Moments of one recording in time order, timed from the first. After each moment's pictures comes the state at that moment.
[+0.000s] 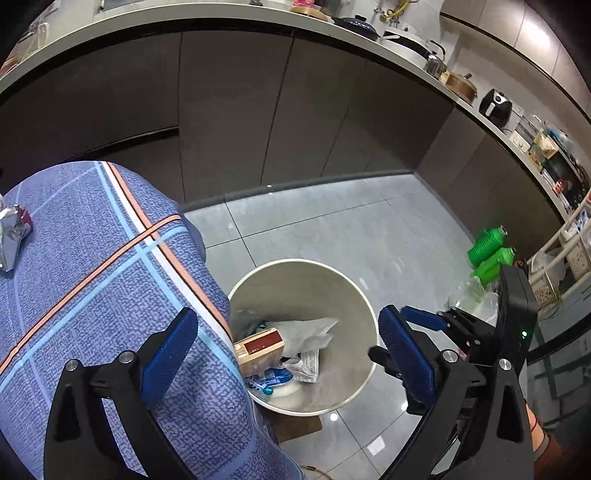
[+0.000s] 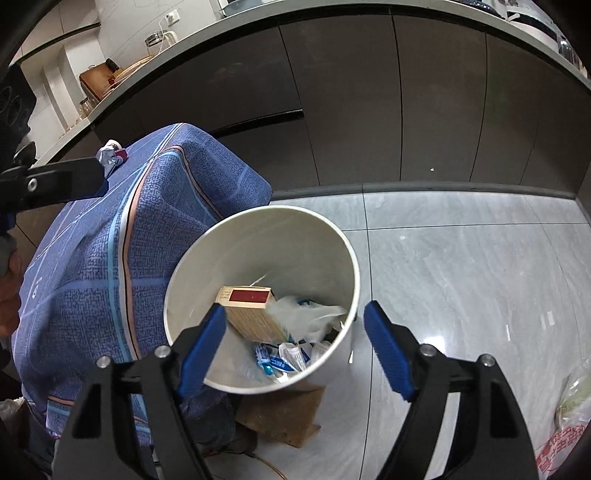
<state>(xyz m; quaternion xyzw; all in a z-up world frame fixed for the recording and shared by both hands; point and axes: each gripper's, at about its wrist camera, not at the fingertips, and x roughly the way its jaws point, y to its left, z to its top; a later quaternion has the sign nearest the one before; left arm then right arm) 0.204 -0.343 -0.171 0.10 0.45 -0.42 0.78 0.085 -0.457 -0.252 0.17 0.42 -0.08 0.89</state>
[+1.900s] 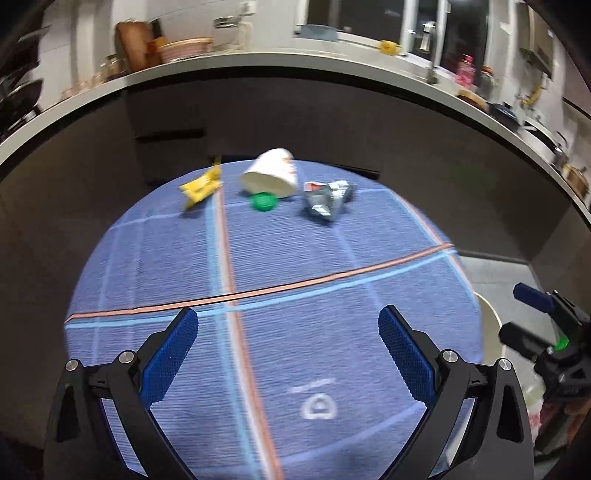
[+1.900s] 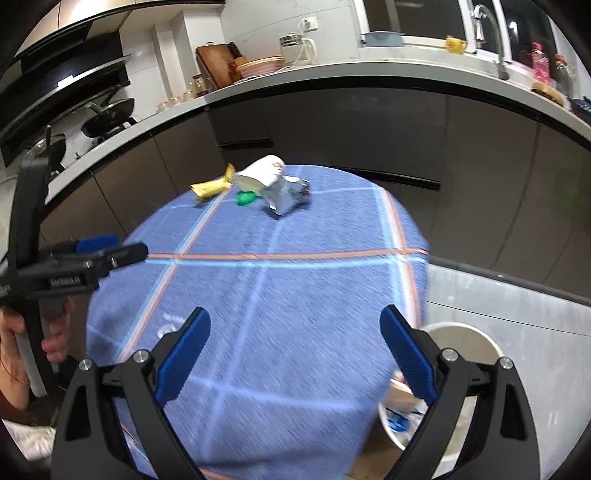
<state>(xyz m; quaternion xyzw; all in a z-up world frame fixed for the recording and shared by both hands) 0.220 -0.036 -0.104 0.03 0.40 -0.14 0.90 0.179 -0.260 -0.121 0.07 0.37 0.09 0.92</state>
